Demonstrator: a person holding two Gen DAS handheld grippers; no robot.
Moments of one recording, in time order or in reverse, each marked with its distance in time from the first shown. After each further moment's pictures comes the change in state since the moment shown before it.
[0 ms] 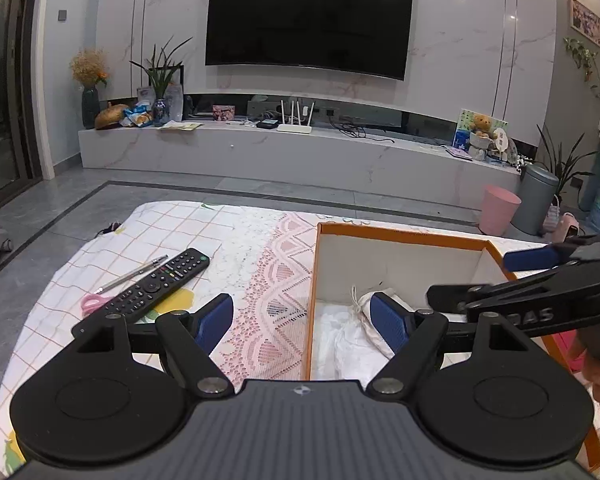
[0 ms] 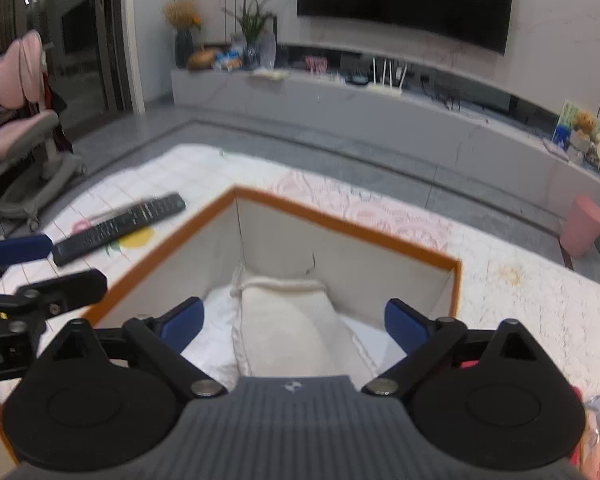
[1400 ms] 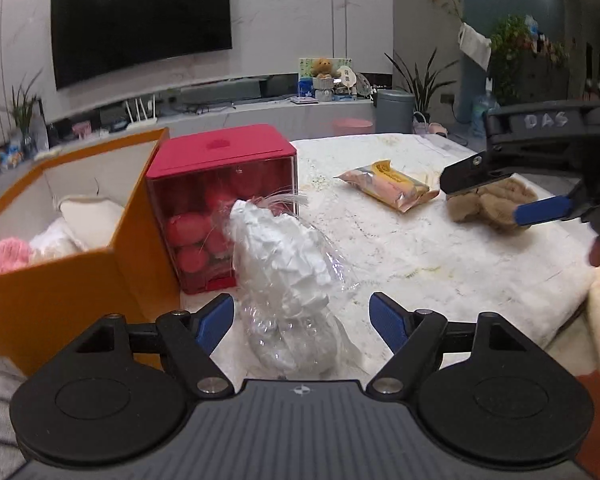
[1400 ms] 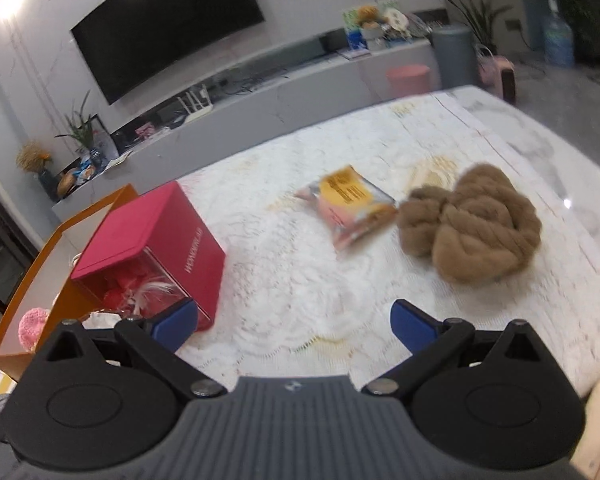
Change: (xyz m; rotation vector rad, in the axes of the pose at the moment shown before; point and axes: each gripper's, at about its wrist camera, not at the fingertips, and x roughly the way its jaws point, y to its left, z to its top) left arm -0.059 -0.252 -0.172 0.306 0.031 -0.268; right arm -0.194 -0.205 -0.236 0.649 -0.077 -0.191
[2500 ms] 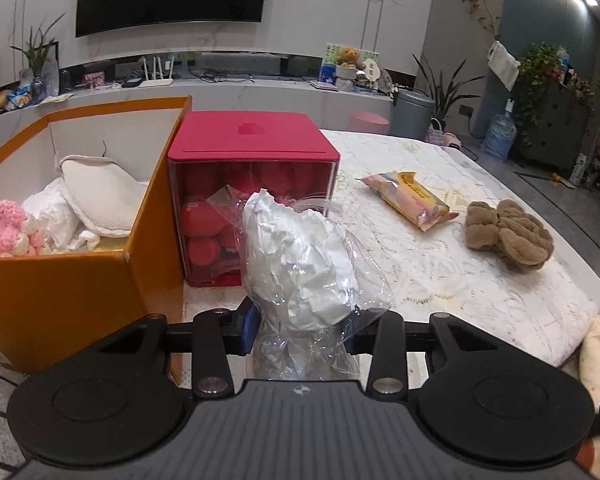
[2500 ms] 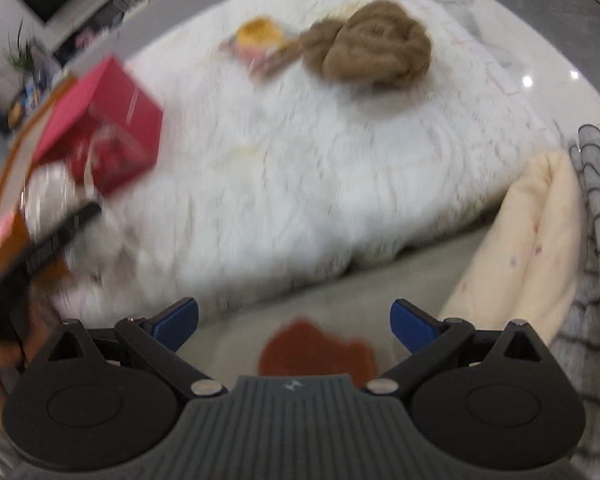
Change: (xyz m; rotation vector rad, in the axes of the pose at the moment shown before) left arm 0.003 0.033 0.018 -0.179 0.077 -0.047; right arm -0.053 -0.037 -0.060 0.062 0.423 -0.135
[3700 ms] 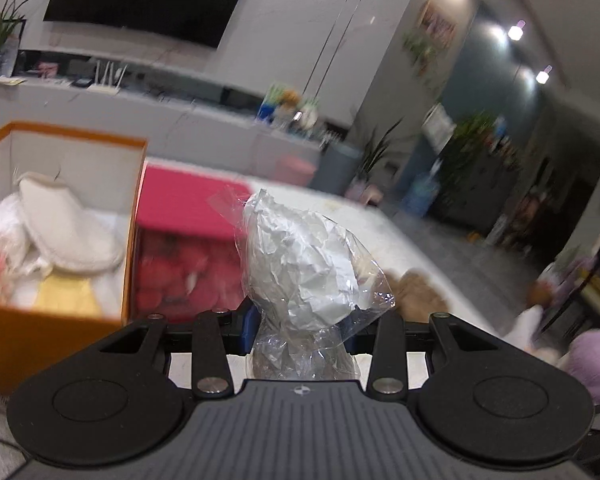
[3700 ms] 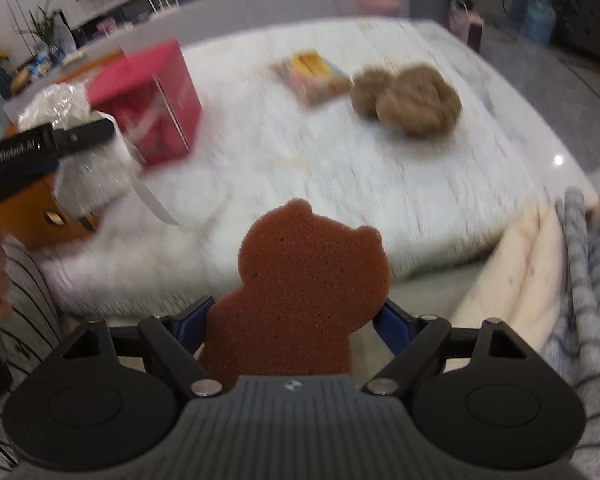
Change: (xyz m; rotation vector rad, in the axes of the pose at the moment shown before) left arm -0.046 0.028 0.028 -0.139 -0.139 -0.304; right arm -0.027 0.064 -0.035 -0.171 -0.195 -0.111
